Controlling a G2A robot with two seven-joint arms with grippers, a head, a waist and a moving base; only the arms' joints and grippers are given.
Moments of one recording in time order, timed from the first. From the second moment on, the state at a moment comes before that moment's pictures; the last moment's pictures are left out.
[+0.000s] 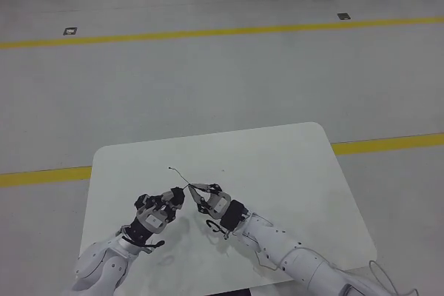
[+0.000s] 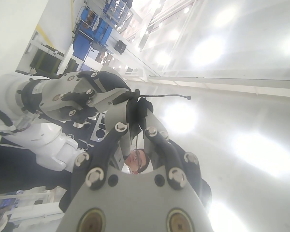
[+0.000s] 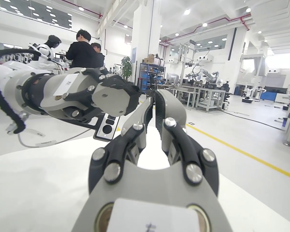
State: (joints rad) left arm 1.72 -1.12 -1.28 -1.79 -1.04 0.05 -0.66; right arm -1.23 -1.31 0.70 -1.16 -1.45 -0.15 -1.04
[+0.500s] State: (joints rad) left arm 1.72 -1.11 -1.28 -1.79 -1.04 0.05 -0.66; right arm -1.24 -1.32 0.71 -1.15 -1.48 -0.16 -1.03
